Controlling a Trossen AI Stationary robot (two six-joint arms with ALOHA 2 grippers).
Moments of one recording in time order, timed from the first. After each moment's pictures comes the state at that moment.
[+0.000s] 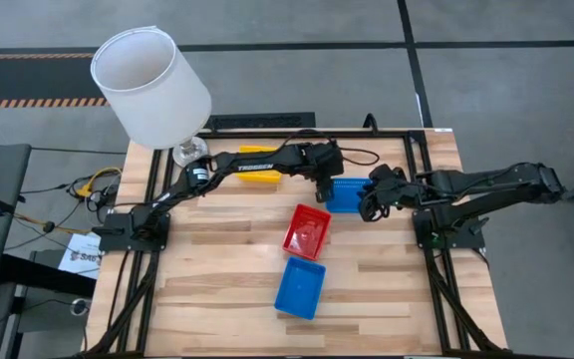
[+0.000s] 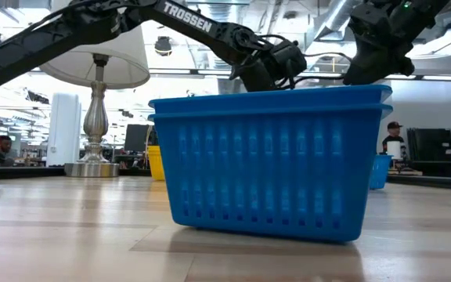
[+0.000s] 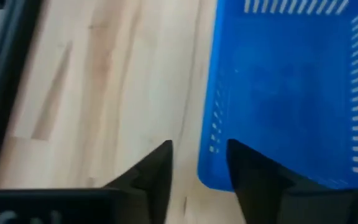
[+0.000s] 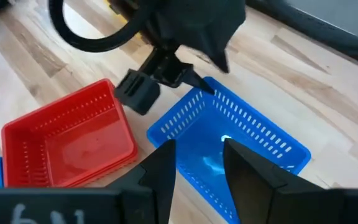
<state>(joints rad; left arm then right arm) 0.26 2.44 2.16 -0.67 -0.06 0.20 0.06 0.95 0.81 -0.73 0.47 0.75</state>
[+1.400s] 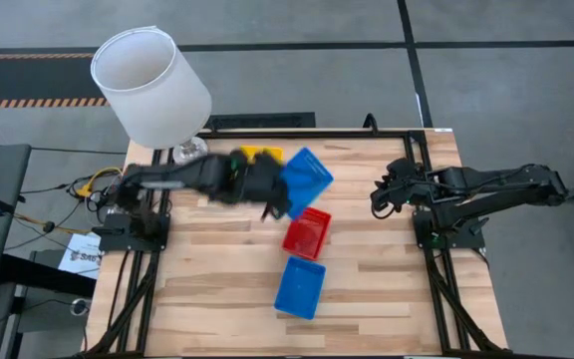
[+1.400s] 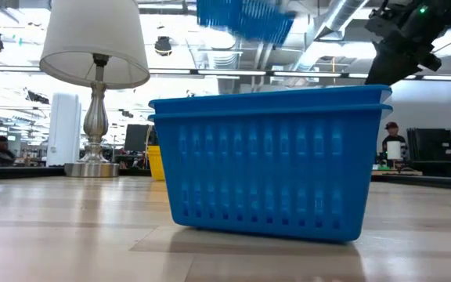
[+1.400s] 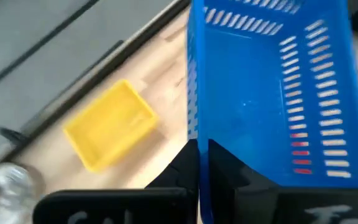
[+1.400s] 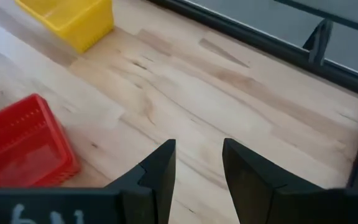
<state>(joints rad) -0.13 1.86 2.21 -1.50 -0.59 -0.77 0.06 0.85 0.81 -0.96 0.63 0.88</state>
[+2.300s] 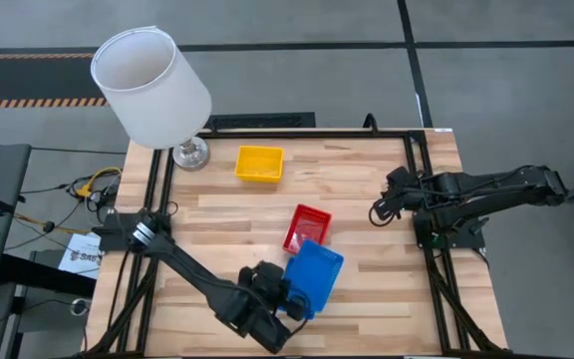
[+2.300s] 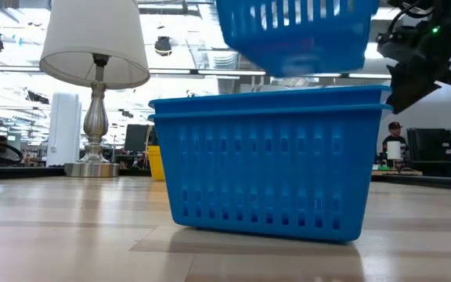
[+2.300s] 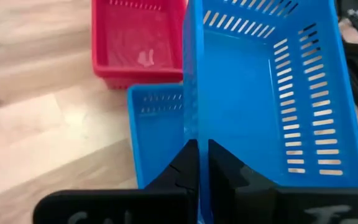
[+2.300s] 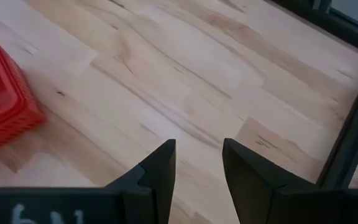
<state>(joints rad) -0.62 2.14 1.99 -1.15 -0.74 -1.72 0.06 0.84 0.71 -1.04 0.55 0.92</state>
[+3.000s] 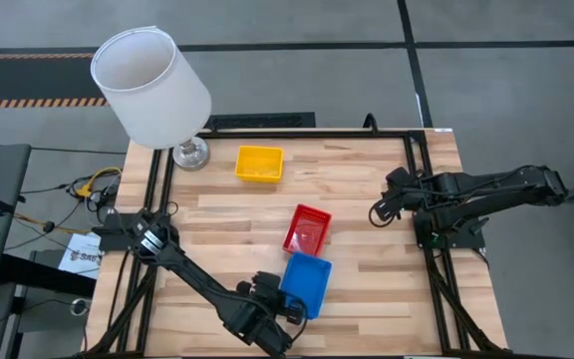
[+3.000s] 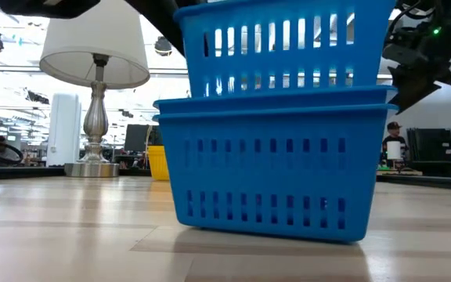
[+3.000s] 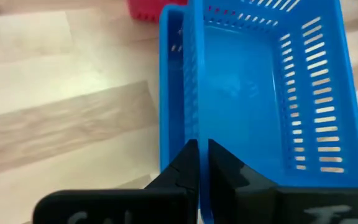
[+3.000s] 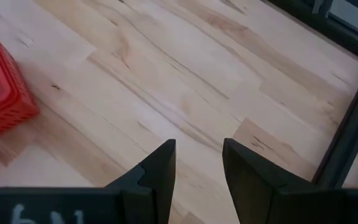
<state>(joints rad) -0.64 2.22 1.97 -1.15 -0.60 -1.93 0.06 0.85 0.71 -1.04 0.55 0.88</state>
